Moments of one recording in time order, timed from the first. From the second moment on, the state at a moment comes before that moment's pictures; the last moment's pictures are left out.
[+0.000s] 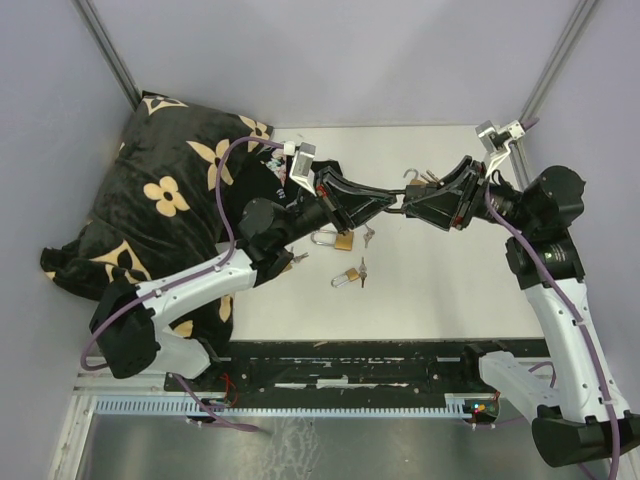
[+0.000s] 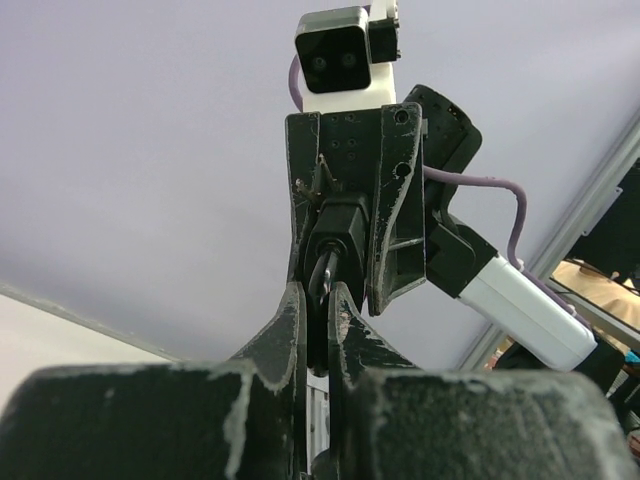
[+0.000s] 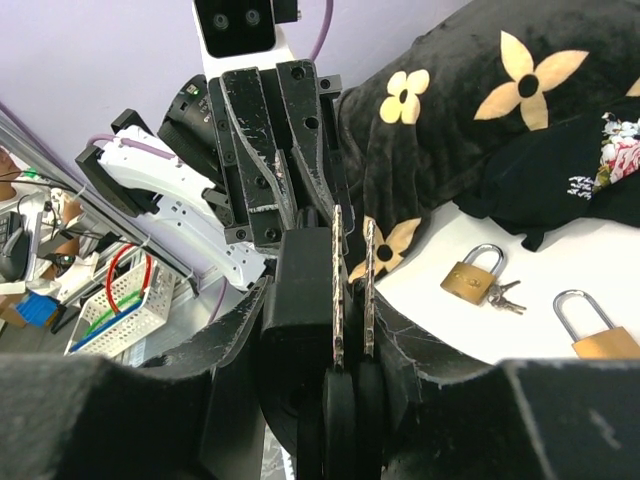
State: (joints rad) left arm -0.90 1.39 1.01 0.92 0.40 -0.75; right arm 0.16 0.94 1.13 -0.04 -1.09 0.68
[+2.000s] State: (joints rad) left arm -0.93 1.34 0.70 0.99 0.35 -1.09; right arm 0.16 1.10 1.10 -0.32 -1.23 0.53
